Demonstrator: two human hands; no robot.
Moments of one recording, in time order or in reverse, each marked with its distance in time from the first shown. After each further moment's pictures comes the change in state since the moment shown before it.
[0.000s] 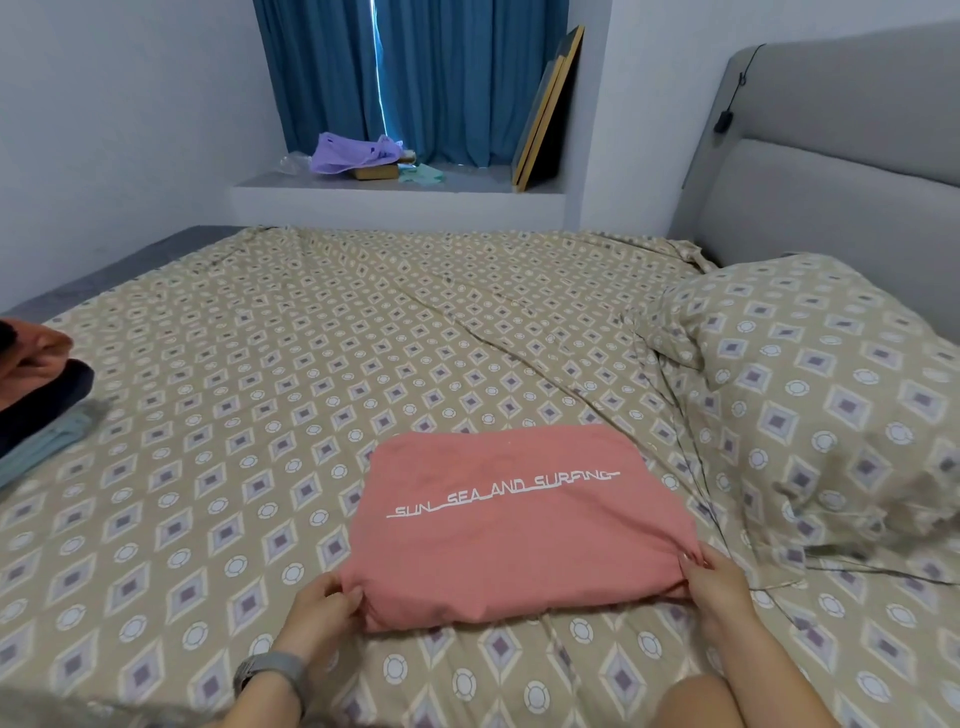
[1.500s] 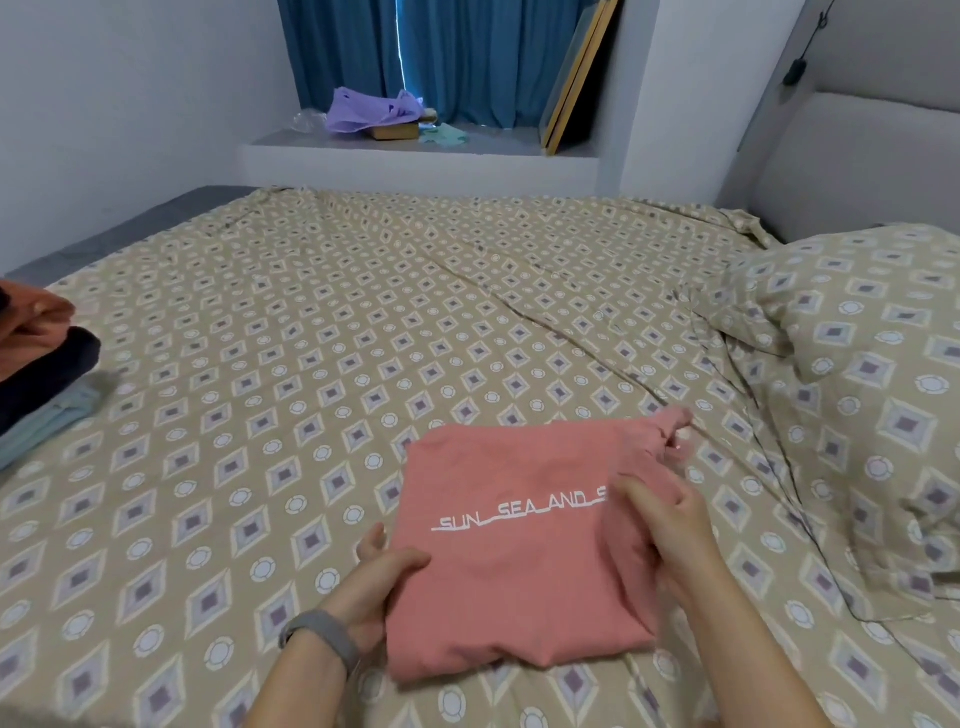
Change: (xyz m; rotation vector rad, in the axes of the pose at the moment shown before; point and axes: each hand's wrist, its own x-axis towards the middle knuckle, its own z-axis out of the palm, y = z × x) left_hand 0.053 0.023 0.003 -0.293 -0.234 -0.155; right_hand -0.085 -0.088 0.120 0.306 -0.285 -0.236
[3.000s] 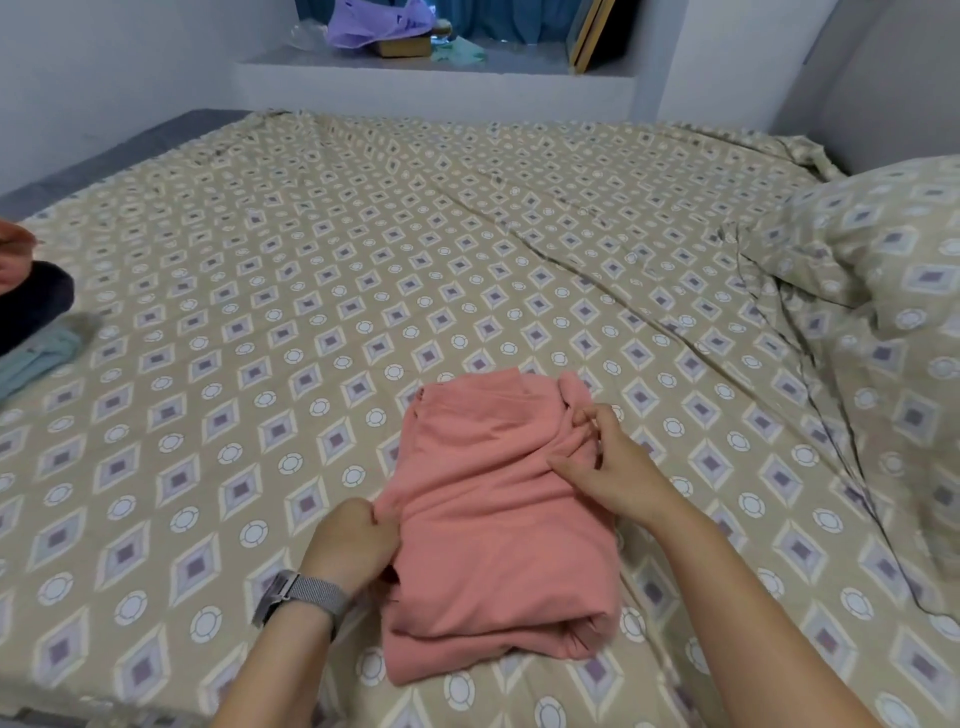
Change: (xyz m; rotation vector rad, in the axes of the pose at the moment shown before) left_hand 0.018 0.015 -0.019 0.993 0.367 0.225; right_hand 0.073 0.051 0.036 -0.795 -0.473 -0.207
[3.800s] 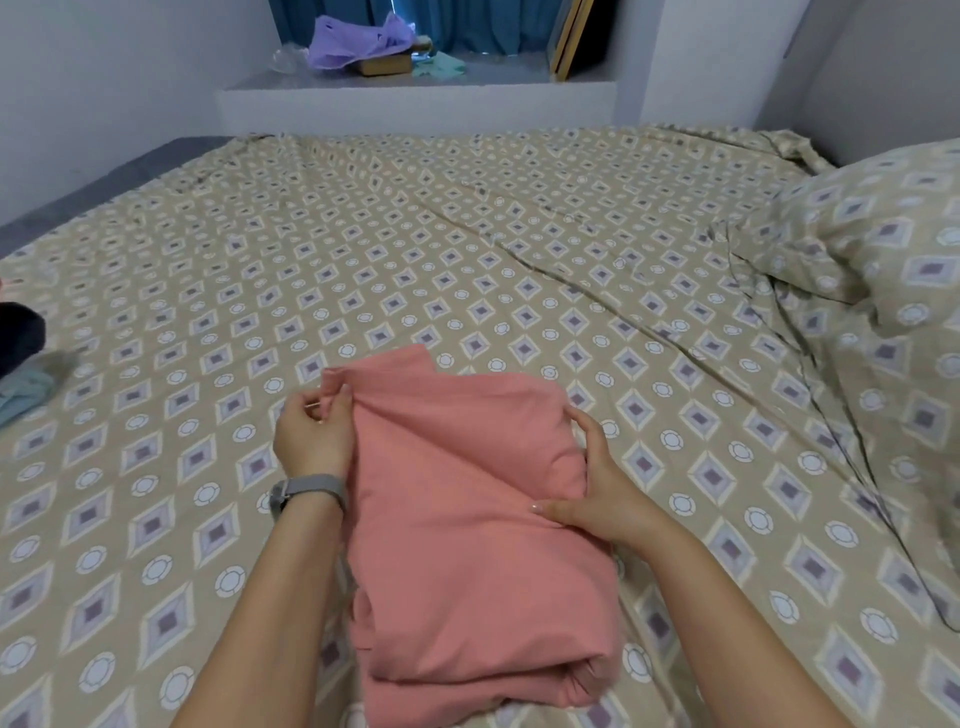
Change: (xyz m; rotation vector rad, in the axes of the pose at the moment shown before) left_hand 0.089 0.063 -0.018 -0.515 0.514 0.058; right_hand 0.014 0.019 0.009 0.237 -0.123 0.008
